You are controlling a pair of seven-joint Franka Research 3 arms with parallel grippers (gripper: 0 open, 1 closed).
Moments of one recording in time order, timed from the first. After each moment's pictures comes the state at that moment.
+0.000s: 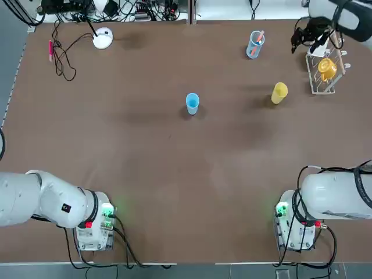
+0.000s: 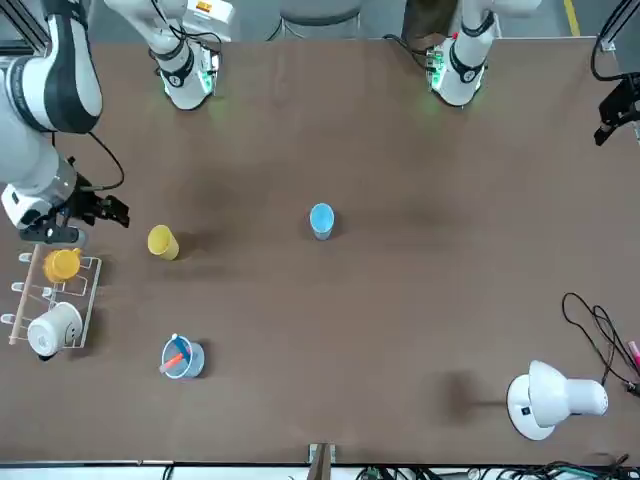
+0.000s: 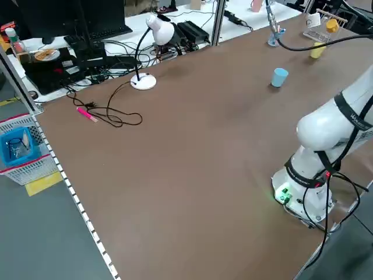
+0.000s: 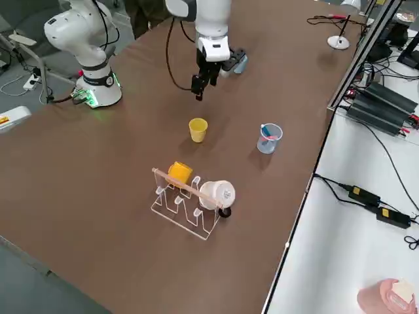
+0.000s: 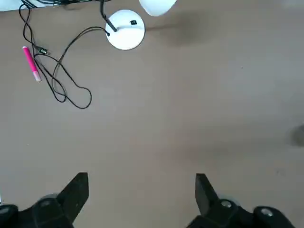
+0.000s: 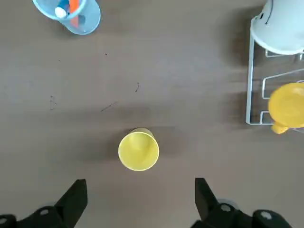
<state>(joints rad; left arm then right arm) -0.36 -0.16 0.38 -1.60 0.05 1.59 0.15 -0.12 -0.01 0.09 -2.08 0.00 2.06 0.00</state>
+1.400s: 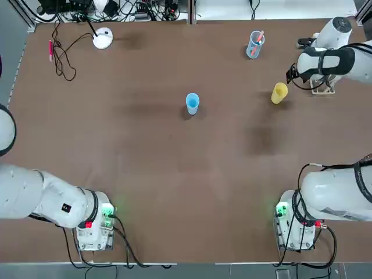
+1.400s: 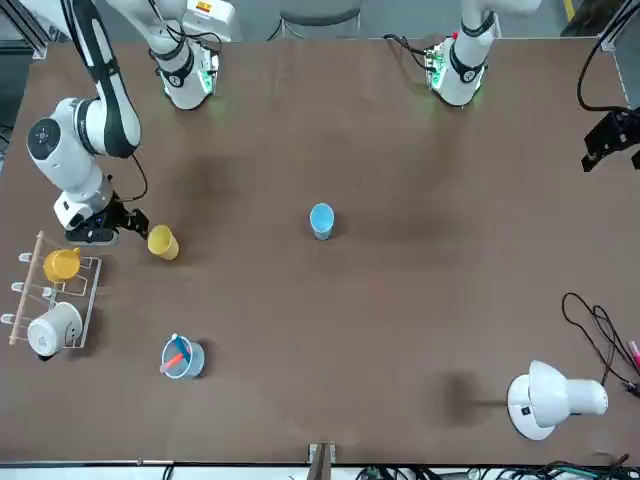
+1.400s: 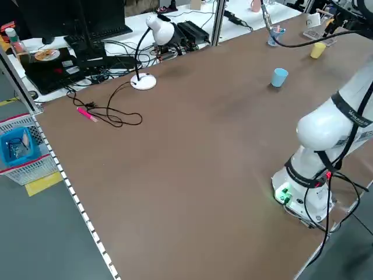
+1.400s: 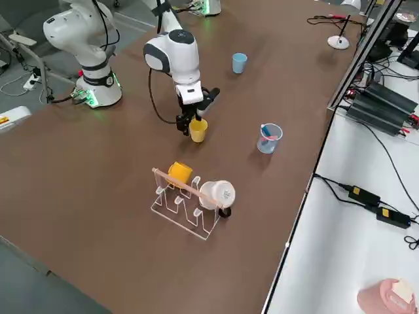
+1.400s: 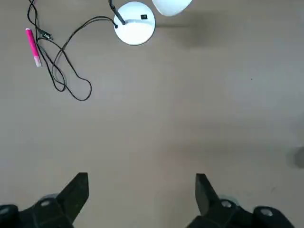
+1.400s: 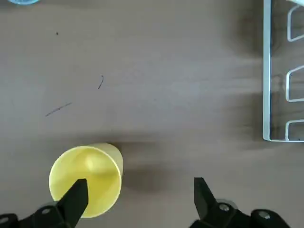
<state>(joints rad) -0.35 -0.05 0.36 -1.54 0.05 1.59 0.01 -0.20 0.06 0.08 -2.44 -0.04 2.63 -0.05</state>
